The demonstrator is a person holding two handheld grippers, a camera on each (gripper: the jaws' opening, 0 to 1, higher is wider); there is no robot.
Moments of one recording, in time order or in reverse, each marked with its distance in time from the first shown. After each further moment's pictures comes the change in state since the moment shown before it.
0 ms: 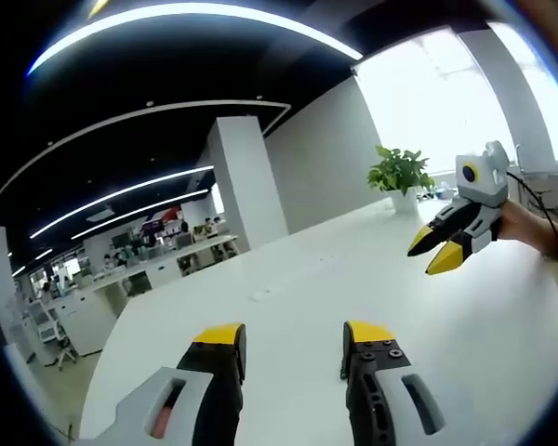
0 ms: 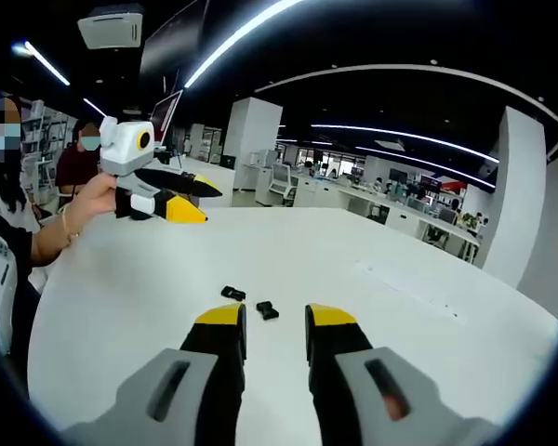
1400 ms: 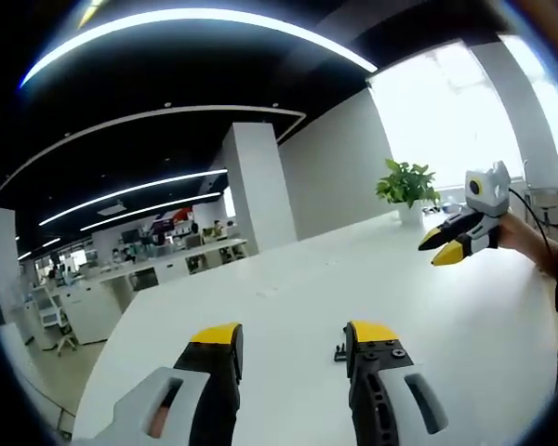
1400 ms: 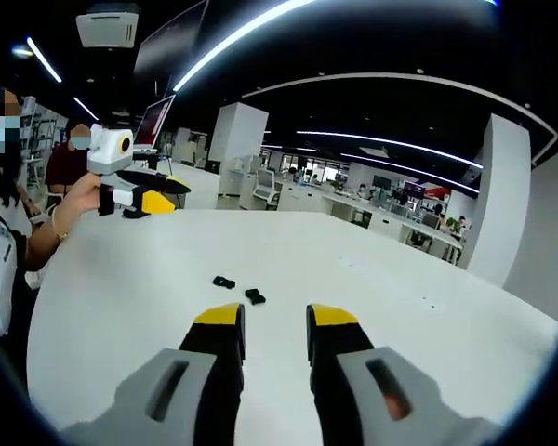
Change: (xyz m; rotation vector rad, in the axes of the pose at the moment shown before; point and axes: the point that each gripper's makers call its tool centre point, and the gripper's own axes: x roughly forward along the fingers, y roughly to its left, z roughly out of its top) left arm -0.042 0.001 -0.011 -0.057 -0.041 0.041; right arm -0.038 -0.004 -0.011 -0.010 -0.031 -0.084
